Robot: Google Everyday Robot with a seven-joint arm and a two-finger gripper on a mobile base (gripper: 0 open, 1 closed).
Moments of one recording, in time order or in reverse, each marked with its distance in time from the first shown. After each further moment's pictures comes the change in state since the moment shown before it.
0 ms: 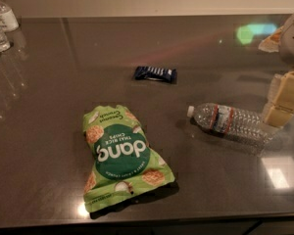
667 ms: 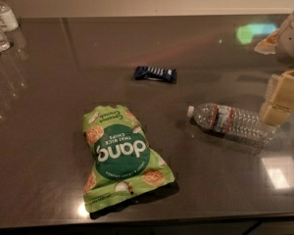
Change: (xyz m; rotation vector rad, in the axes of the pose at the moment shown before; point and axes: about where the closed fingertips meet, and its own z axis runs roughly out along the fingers) arm 0.001 -0.005 0.009 -0.027 -0.016 -0.005
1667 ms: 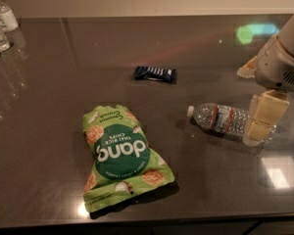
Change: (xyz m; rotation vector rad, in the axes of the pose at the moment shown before) arm 0.000 0.010 0.056 -0.126 -0.026 -0.015
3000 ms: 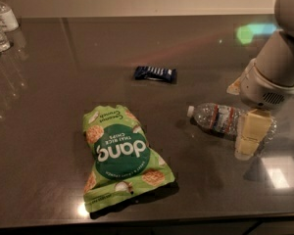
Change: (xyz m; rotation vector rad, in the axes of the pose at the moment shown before) arm 0.009 0.006 0.050 -0.052 0.068 -0.035
